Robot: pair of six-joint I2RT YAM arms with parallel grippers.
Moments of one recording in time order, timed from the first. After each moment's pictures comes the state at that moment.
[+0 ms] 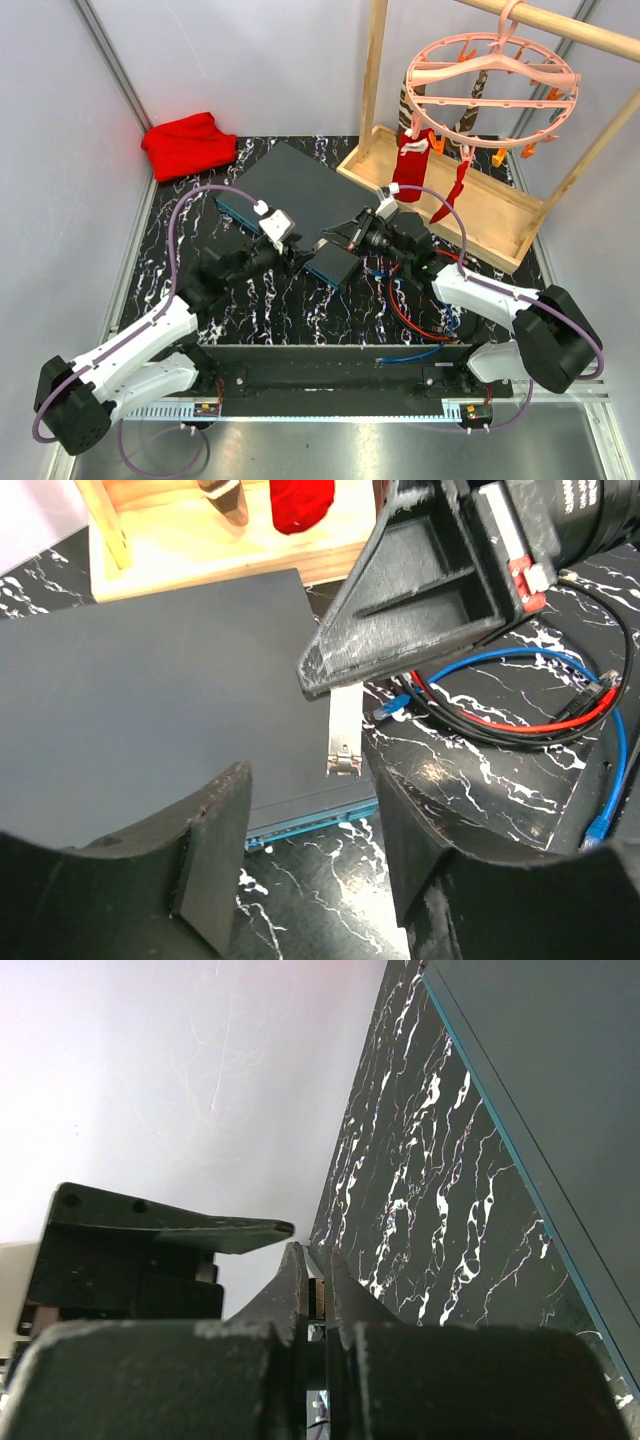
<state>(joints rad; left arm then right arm) -0.68 0.91 0.62 0.09 0.25 0.02 0.67 1.34 0.68 0.56 -0.28 1.11</state>
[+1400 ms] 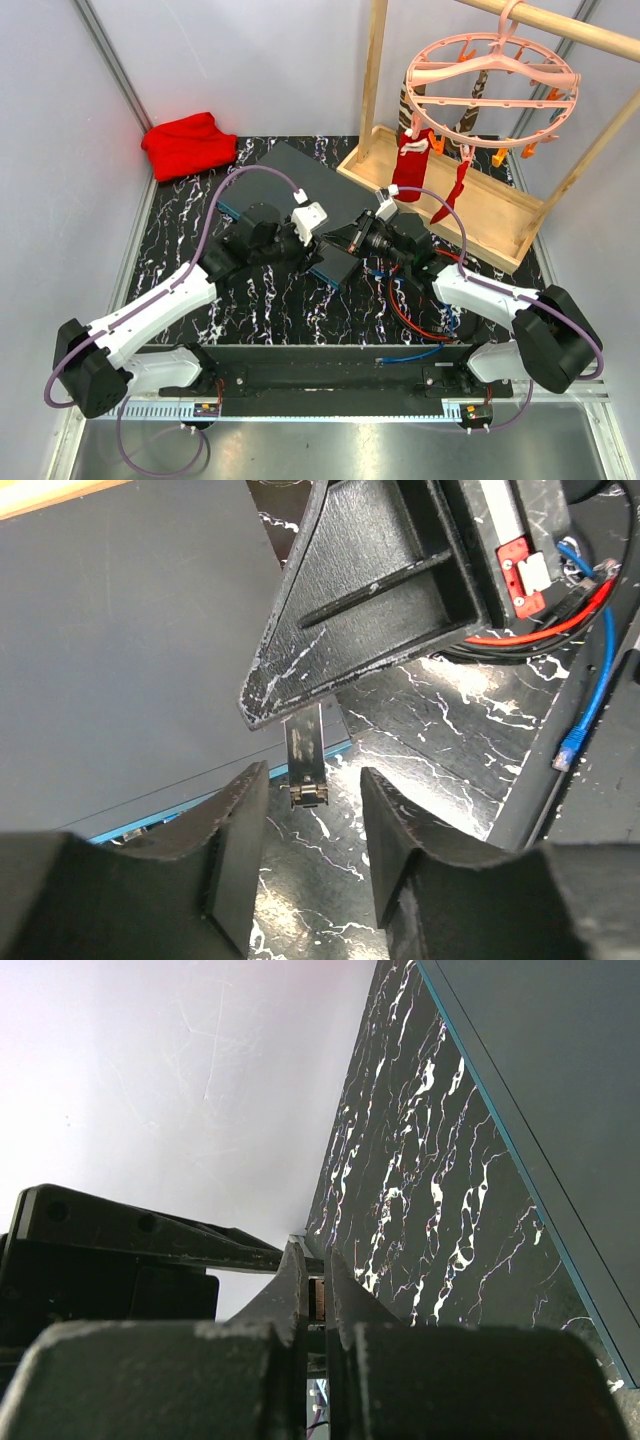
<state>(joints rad) -0.75 1.14 0.94 -0.31 0.27 0.11 0.66 1.34 0.67 0.55 -0.31 1.10</state>
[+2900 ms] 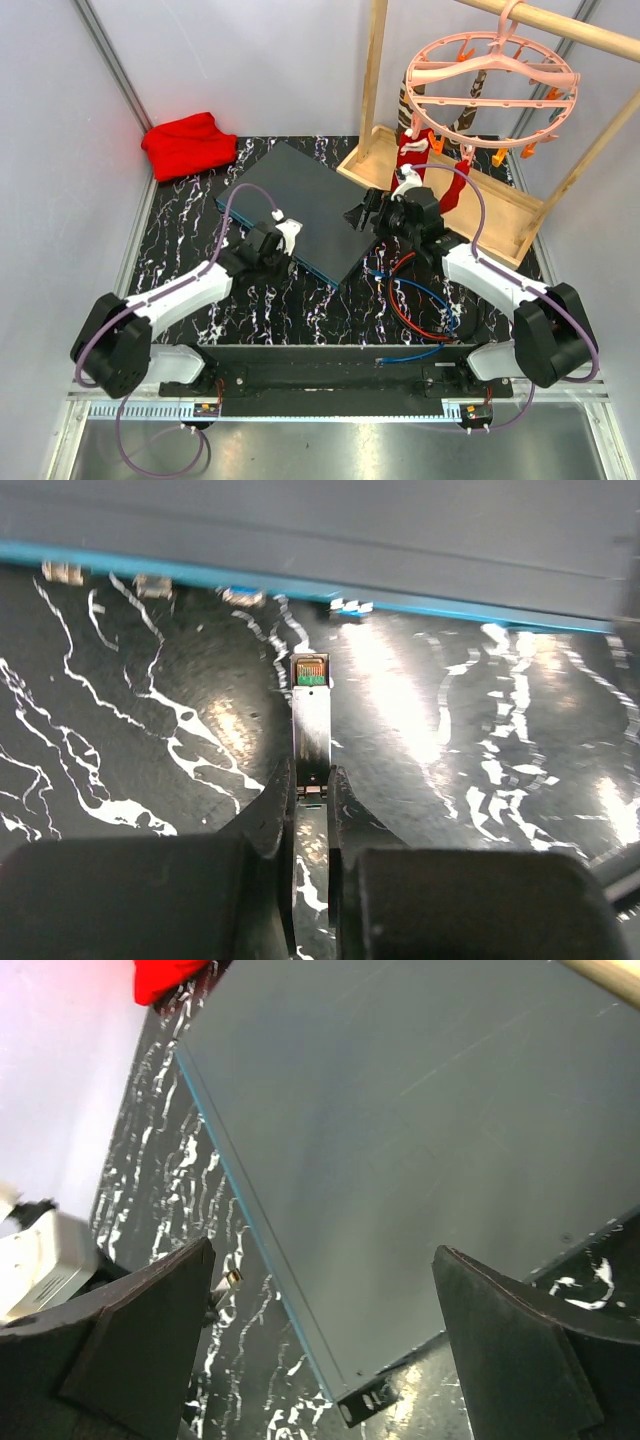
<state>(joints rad) -0.63 1.28 0.73 -0.34 0.02 -0.13 0.48 1.37 0.84 0.17 -0.16 0.63</state>
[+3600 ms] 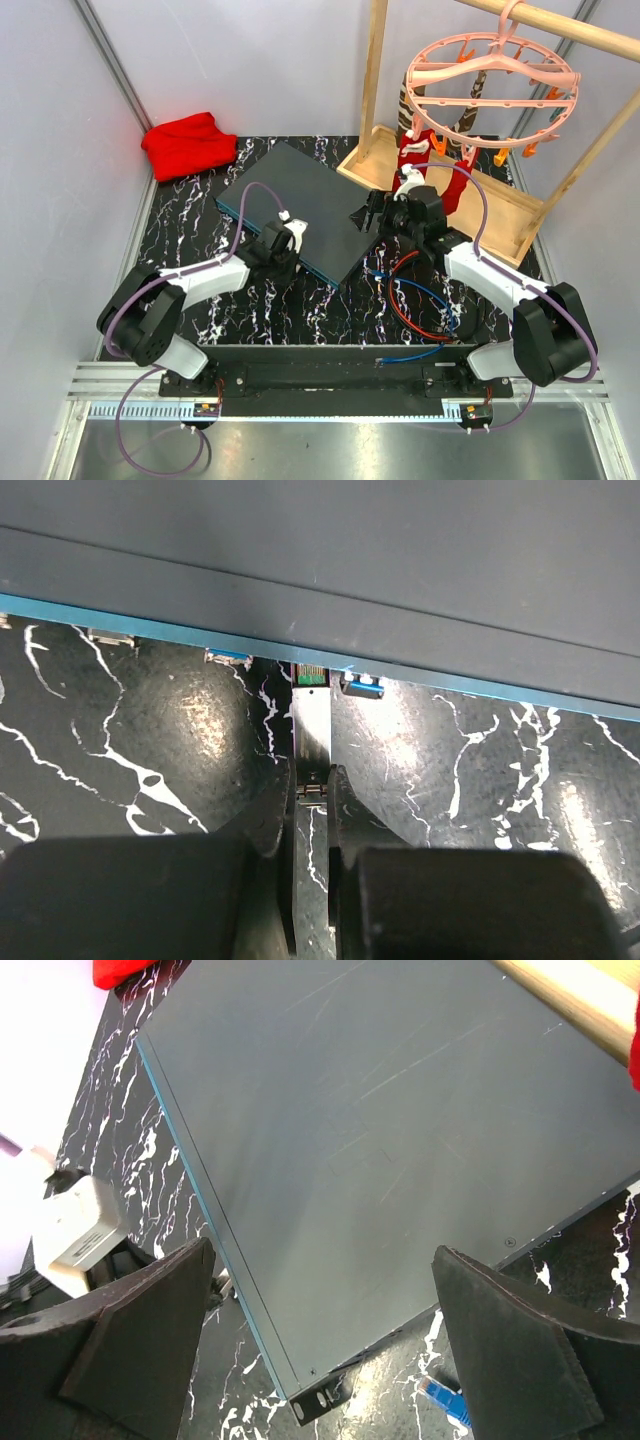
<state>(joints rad) -0.62 1.48 0.73 -0.18 0.03 -0.20 0.45 1.38 0.84 0.14 -0.16 0.52</state>
